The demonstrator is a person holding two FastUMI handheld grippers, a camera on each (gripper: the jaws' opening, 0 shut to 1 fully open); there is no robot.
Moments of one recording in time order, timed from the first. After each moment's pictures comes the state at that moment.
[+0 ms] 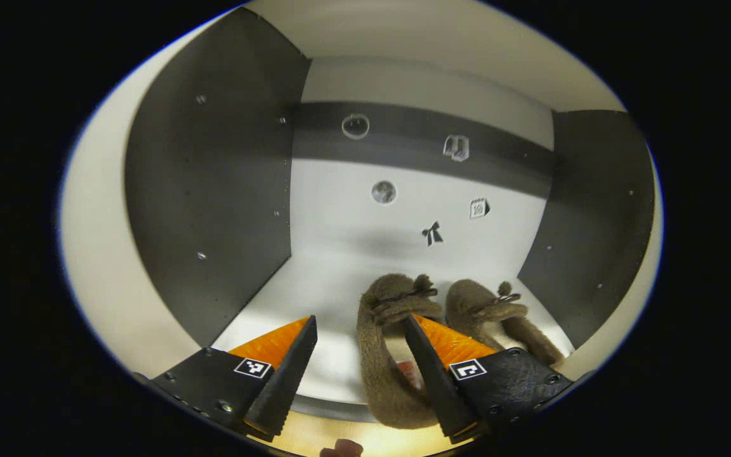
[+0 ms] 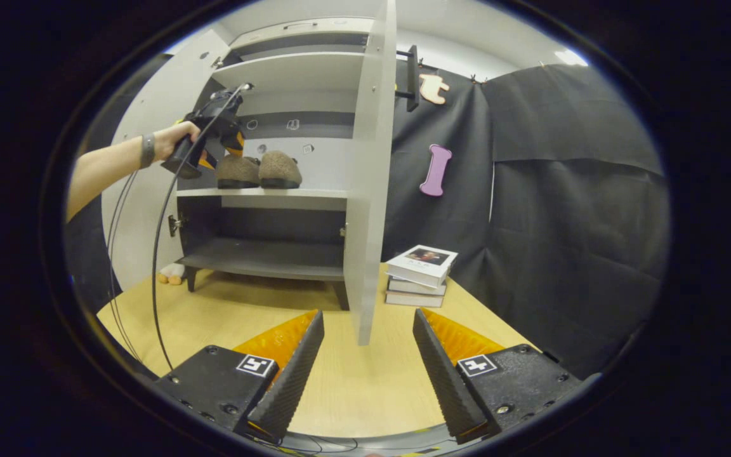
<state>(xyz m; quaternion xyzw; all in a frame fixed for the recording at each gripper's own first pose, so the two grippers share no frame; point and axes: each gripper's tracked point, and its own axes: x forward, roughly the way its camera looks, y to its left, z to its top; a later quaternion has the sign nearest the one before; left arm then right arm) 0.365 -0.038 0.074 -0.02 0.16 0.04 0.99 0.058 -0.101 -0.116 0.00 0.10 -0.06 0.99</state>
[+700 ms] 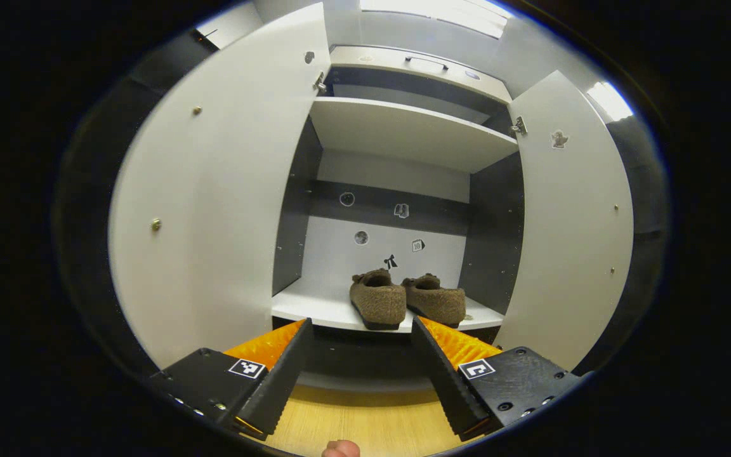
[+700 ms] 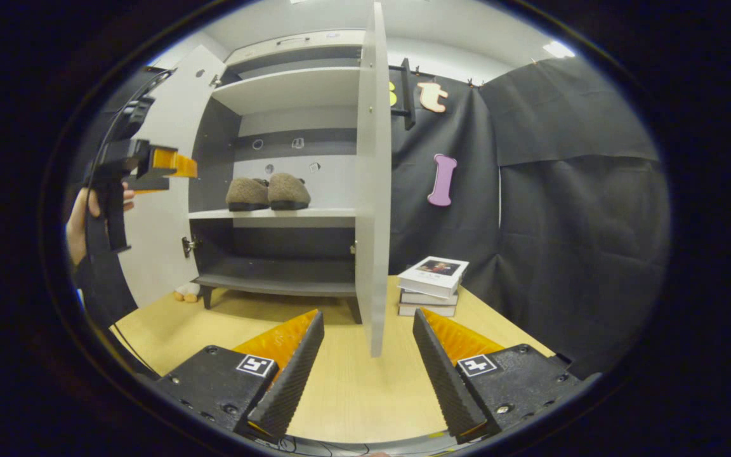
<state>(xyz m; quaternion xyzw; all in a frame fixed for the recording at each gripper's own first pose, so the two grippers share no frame) 0.136 -0.047 0.058 -0.02 0.01 0.00 1.00 0.056 -0.091 -0.091 0.02 0.06 -0.02 1.00</state>
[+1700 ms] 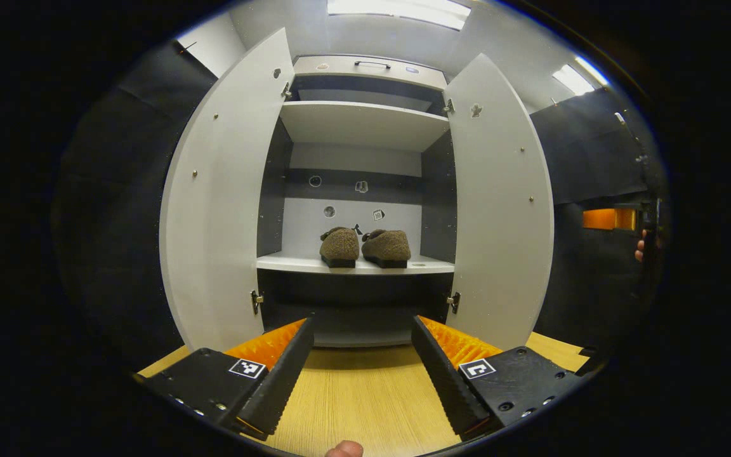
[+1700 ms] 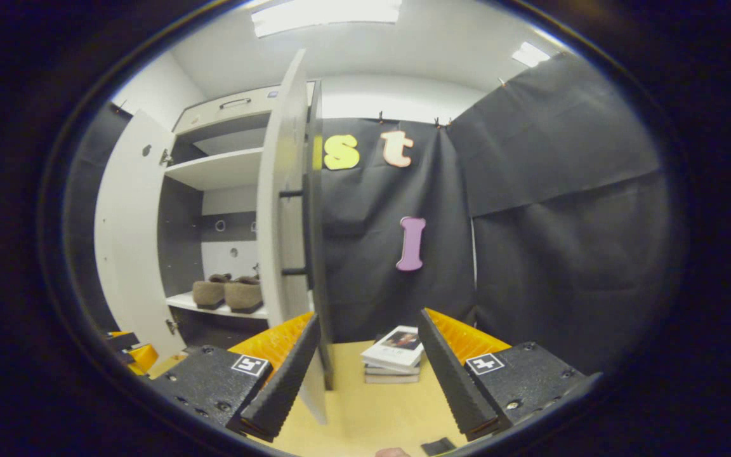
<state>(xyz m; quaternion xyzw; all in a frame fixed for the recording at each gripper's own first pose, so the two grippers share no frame) 0.045 -0.109 -0.004 0.02 0.02 -0.06 1.00 0.078 -0.255 0.135 0.02 -0.06 -0.09 0.99</state>
